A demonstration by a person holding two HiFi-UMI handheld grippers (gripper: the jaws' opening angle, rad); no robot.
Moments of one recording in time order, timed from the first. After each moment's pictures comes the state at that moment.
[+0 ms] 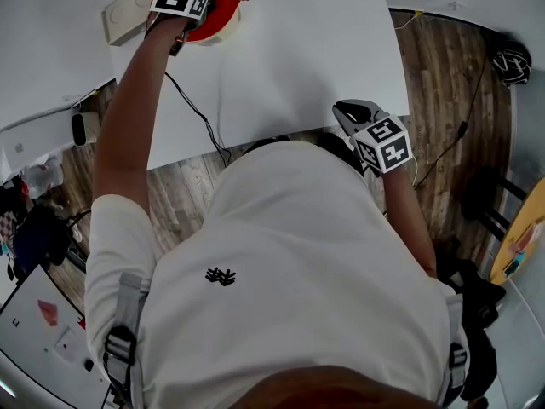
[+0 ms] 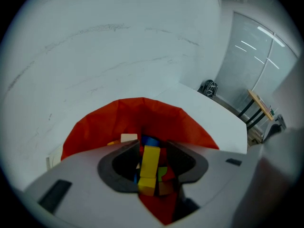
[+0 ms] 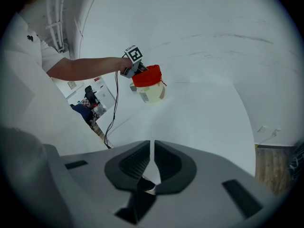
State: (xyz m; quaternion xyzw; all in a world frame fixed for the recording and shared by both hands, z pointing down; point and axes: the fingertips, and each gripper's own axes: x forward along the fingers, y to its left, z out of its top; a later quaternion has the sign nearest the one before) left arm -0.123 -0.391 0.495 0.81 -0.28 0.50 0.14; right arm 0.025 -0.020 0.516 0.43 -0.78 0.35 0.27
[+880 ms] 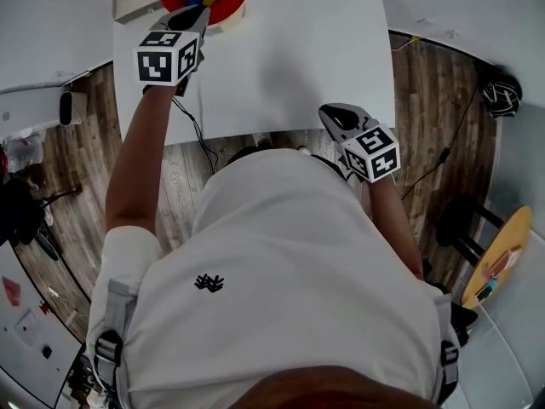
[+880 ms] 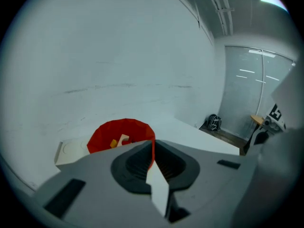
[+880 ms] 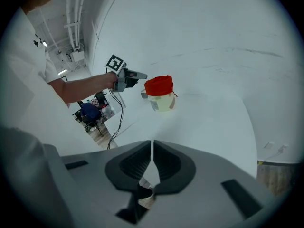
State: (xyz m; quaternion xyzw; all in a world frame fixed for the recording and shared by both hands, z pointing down) left arm -0.148 -0.285 0.405 0.89 -0.37 0.27 0.09; right arm 0.014 -0.019 0.492 0.41 -0.83 0.29 0.24
